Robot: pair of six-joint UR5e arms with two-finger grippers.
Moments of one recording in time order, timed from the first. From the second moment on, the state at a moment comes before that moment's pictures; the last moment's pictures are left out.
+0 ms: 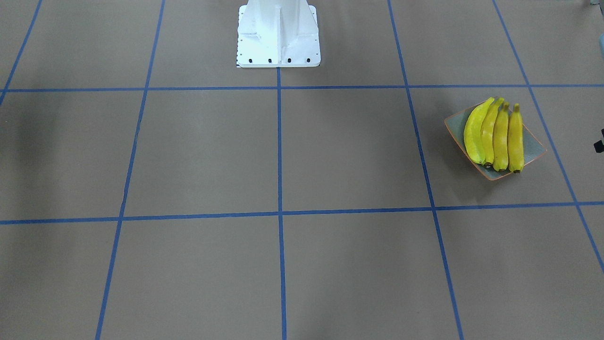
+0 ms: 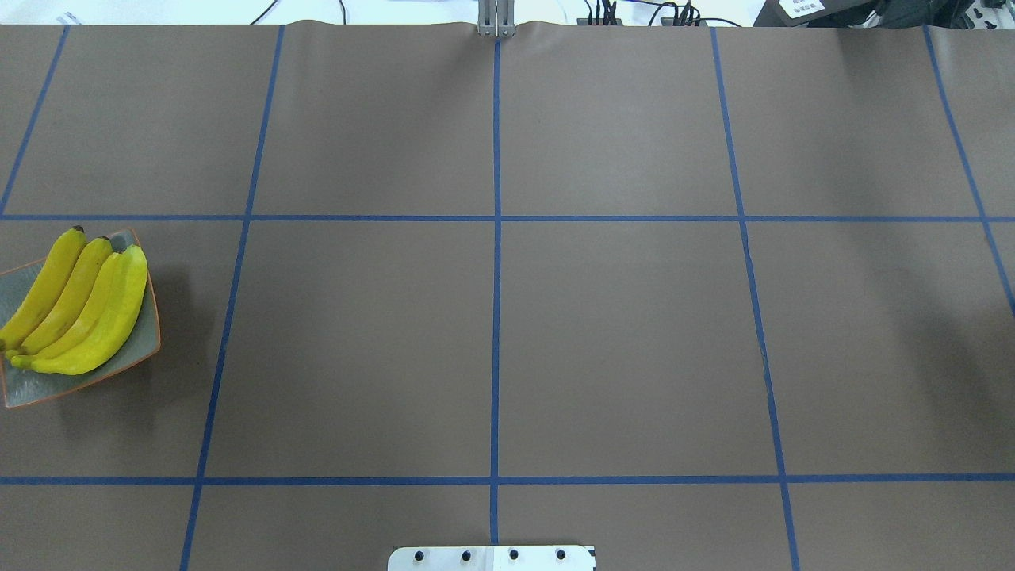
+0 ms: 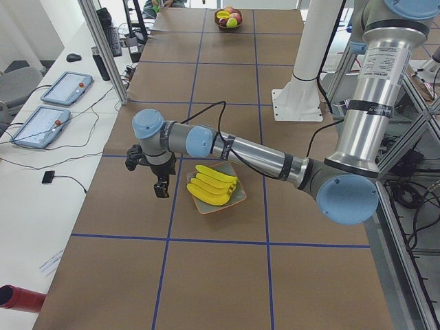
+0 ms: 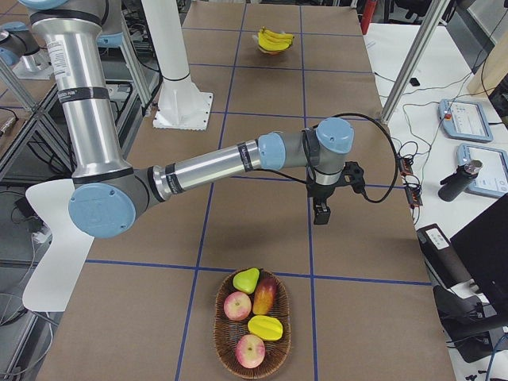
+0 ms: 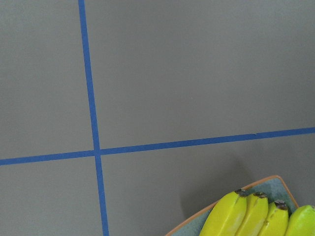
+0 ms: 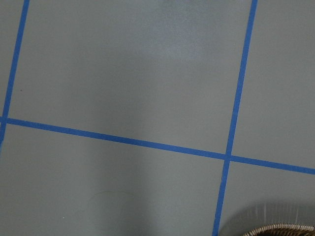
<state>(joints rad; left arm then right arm) -1.45 -1.78 -1.66 -1.41 -2.36 -0.08 1.49 -1.39 1.73 -1.78 2.34 0.00</state>
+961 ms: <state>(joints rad) -1.44 -1.78 -1.62 -1.42 -2.36 -0.09 1.47 -1.40 1.72 -1.78 2.34 0.00</state>
